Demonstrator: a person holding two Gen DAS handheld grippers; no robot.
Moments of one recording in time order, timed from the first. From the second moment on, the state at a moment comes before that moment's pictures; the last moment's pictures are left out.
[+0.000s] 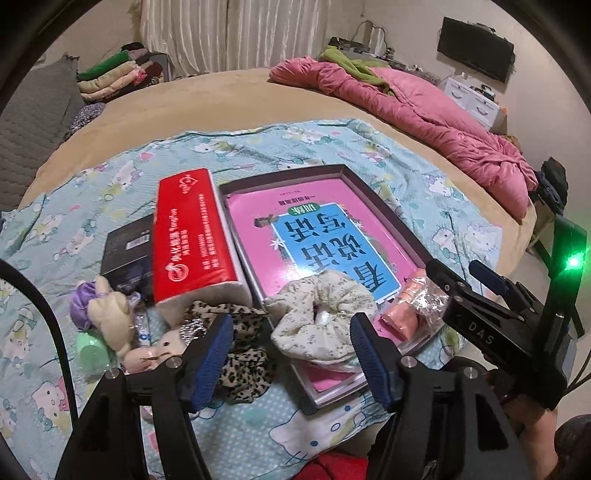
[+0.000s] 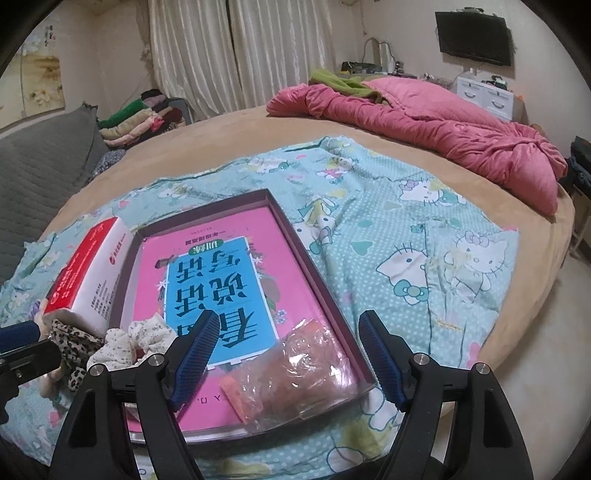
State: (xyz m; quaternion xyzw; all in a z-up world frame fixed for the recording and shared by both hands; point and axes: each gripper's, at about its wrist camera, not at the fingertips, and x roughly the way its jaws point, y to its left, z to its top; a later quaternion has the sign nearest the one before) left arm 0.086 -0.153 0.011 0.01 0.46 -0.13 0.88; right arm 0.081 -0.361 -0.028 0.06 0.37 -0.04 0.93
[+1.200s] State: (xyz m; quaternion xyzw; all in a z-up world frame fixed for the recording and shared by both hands) left arm 0.060 -0.044 0.057 -0.04 0.43 -0.06 0.90; right arm 0.031 -0.258 0.085 0.04 0.27 0.10 0.96
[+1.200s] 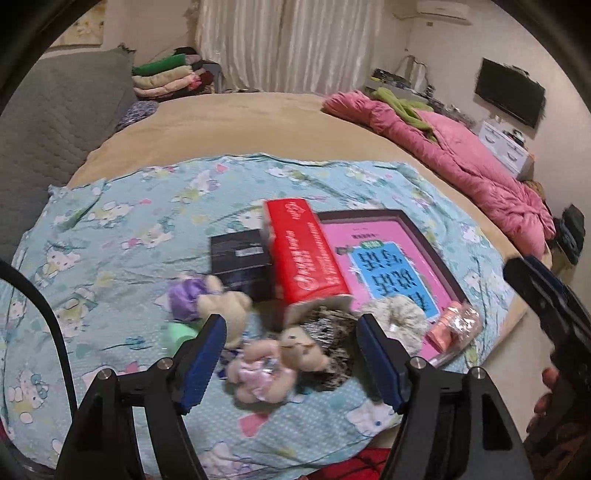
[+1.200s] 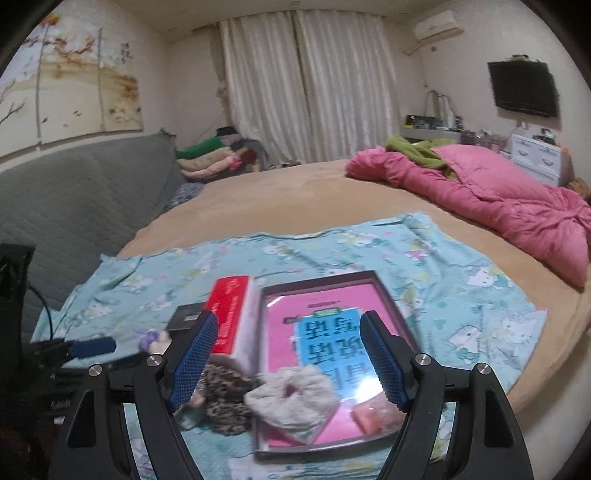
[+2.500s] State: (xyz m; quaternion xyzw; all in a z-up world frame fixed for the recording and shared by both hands) left arm 0.078 0.079 -0.004 -0.12 0.45 0.01 0.89; right arm 0.024 -0.158 0.009 -0.05 0.38 0.19 0.90
